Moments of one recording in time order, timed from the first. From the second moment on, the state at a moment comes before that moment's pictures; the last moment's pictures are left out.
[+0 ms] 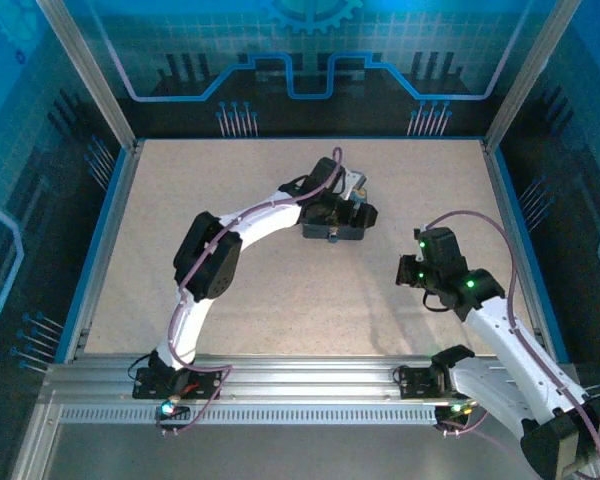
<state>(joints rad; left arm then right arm) -0.64 2.18 1.73 -0.32 0.42 -0.35 0.35 0.85 0.71 -0.75 0.03 0.48</state>
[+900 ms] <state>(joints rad) -0.66 1.70 1.17 -0.14 0.42 -0.47 0.34 1.07 0.63 -0.37 -0.28 0.55</state>
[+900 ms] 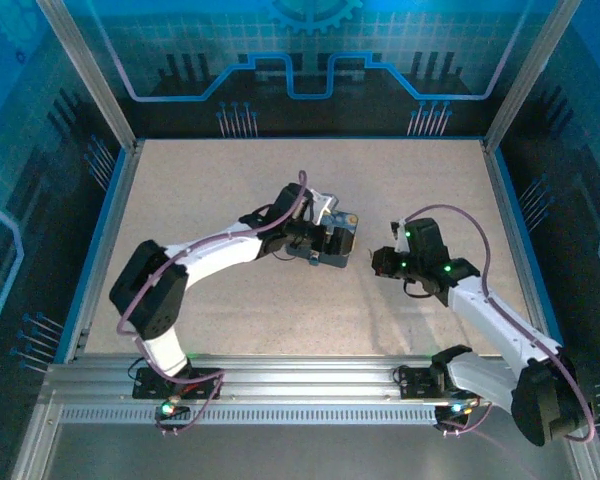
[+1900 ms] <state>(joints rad) -0.64 1.51 0.63 0.21 0.24 -0.47 0.40 1.66 0.89 0.03 -0.47 0.61</state>
